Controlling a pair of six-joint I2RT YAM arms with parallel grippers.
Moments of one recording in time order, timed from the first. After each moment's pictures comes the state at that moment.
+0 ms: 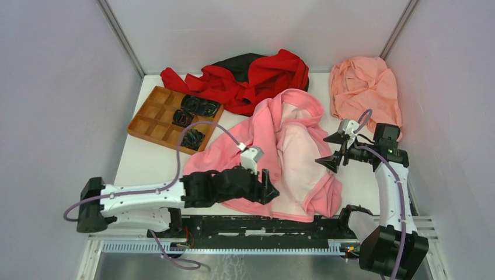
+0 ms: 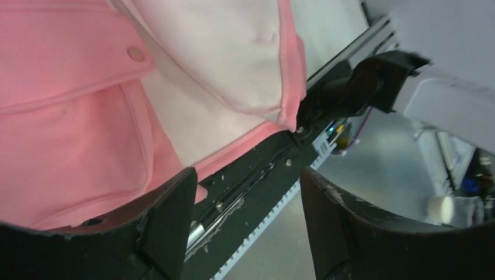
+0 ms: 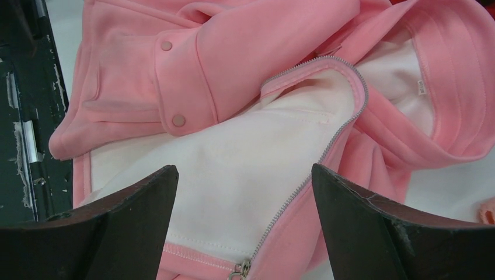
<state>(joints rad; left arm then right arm) -1.30 1.01 0.74 -0.21 -0.23 -0.86 -0.28 0.97 0.79 -0.85 -1.25 -1.04</state>
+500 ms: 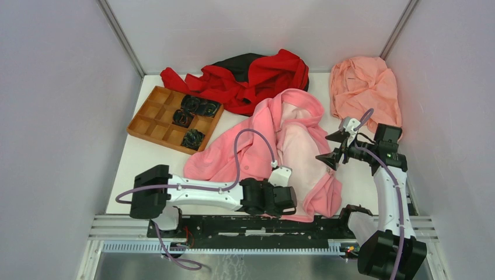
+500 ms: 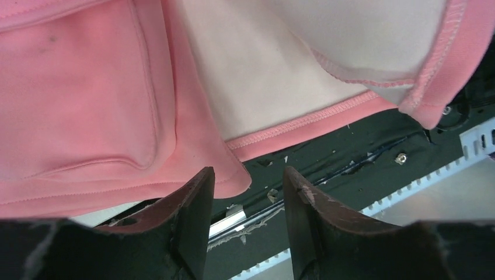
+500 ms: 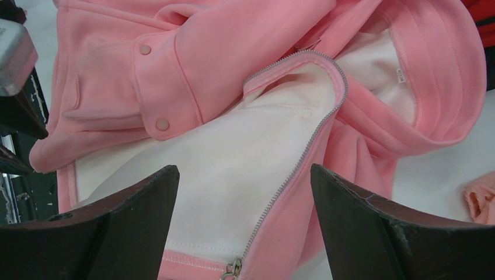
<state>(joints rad) -1.49 1.60 1.13 -0.65 -0.39 -0.98 -0.28 0.92 0.74 -0.67 -1.20 -0.85</state>
